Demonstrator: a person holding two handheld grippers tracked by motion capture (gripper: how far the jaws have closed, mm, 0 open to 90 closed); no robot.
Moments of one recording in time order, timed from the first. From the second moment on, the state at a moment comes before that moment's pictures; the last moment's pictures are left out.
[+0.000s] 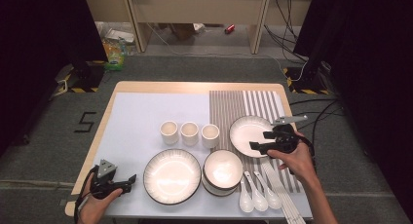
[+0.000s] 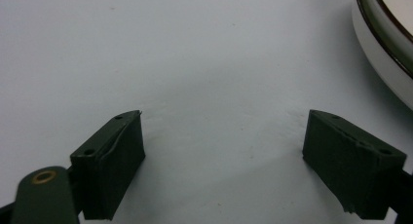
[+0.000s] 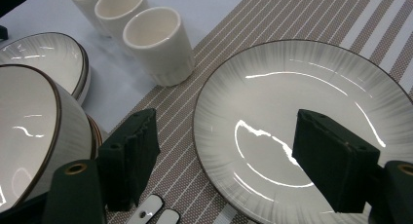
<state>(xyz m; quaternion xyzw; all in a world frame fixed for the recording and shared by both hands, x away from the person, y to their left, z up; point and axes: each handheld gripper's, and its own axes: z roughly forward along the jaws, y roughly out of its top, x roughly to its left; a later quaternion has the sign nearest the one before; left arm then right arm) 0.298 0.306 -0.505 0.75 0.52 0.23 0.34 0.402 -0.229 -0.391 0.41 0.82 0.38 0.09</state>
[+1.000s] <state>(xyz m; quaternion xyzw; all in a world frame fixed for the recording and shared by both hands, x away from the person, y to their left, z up) 0.298 0.307 -0.505 0.75 0.52 0.23 0.34 0.388 -0.213 -0.377 0.38 0.83 0.39 0.09</state>
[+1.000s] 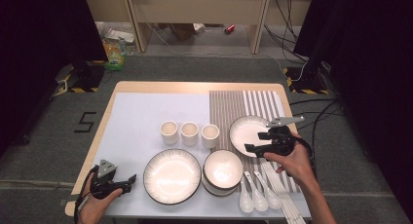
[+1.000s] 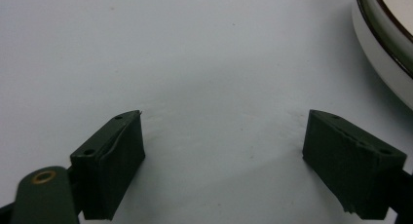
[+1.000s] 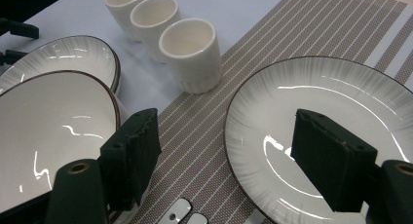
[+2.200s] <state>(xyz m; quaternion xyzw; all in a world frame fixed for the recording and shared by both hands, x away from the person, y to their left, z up) 0.298 0.307 -0.506 0.75 0.52 0.23 0.34 0.377 -0.180 -0.379 0.33 0.85 0.41 0.05</state>
